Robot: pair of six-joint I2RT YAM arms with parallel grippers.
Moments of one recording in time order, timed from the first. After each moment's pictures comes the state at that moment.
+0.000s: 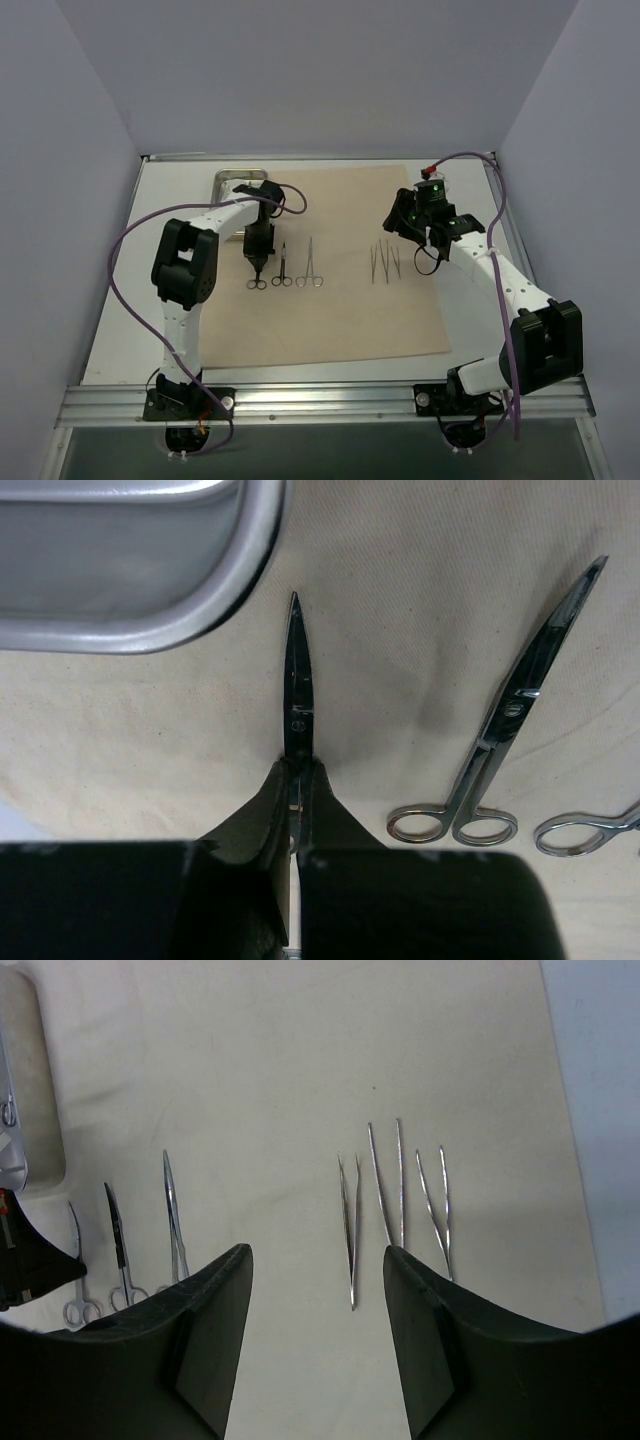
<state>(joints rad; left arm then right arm) -0.41 2.13 1.63 -1.03 -0.13 -0.39 0.30 1.40 1.06 -0.40 0.04 0.58</state>
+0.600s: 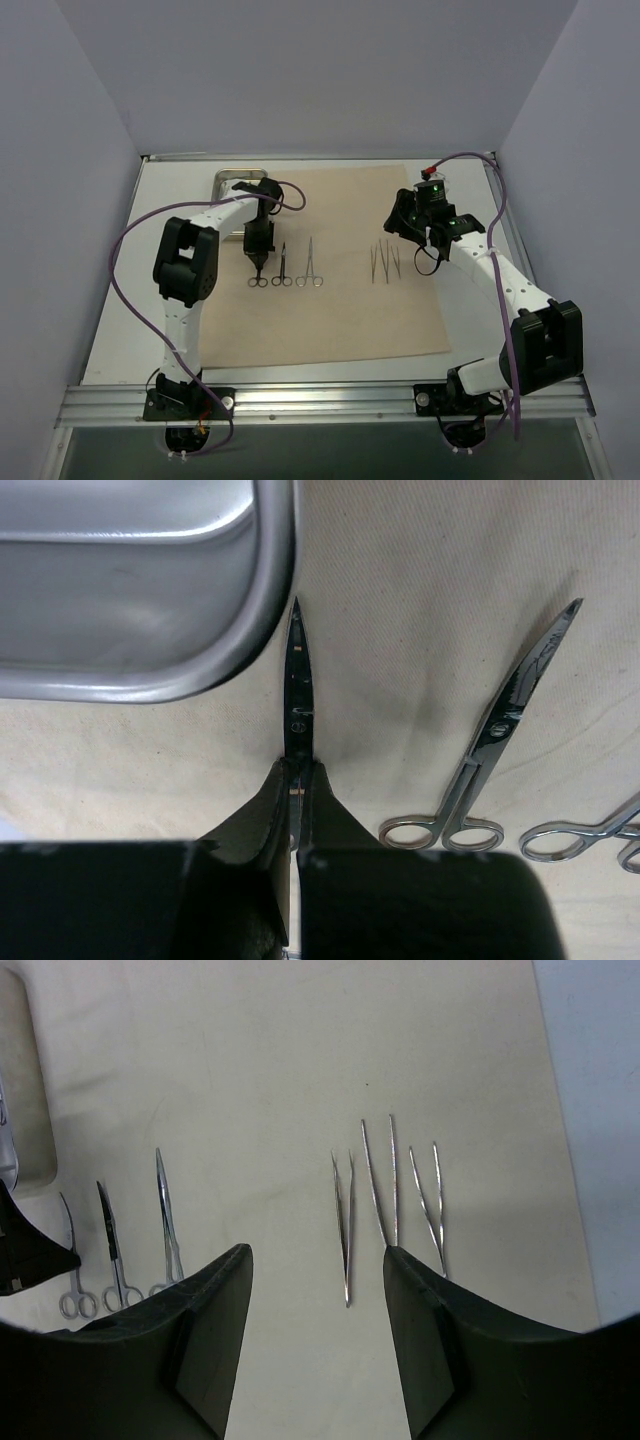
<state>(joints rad) -0.40 2.16 1.67 -1.04 -0.10 -0.39 0.30 1.39 1.06 -0.41 0.05 0.58</state>
